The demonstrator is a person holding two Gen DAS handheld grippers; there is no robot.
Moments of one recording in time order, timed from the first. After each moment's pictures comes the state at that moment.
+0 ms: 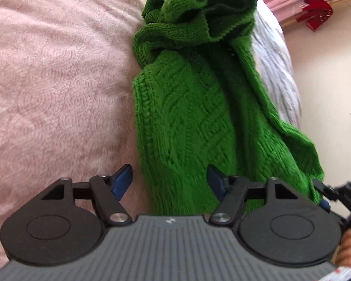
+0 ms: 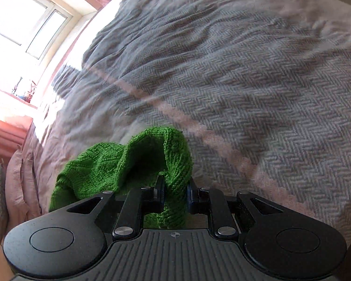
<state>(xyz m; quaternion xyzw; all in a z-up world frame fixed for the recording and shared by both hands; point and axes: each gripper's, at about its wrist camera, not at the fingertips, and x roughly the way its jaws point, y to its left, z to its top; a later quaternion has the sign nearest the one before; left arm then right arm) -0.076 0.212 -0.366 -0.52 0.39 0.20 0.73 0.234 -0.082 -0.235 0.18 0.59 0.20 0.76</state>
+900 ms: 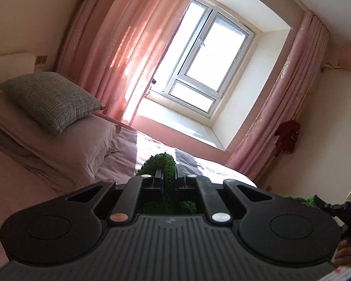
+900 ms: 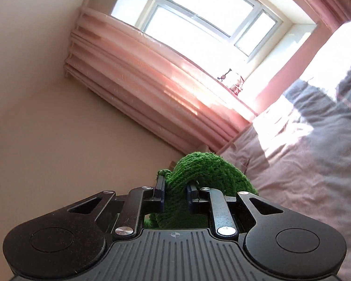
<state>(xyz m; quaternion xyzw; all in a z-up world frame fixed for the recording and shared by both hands) -0.213 0.426 0.061 -0.28 0.07 0.37 0.88 0.168 0.198 0.038 0.27 0.38 0.64 0.61</state>
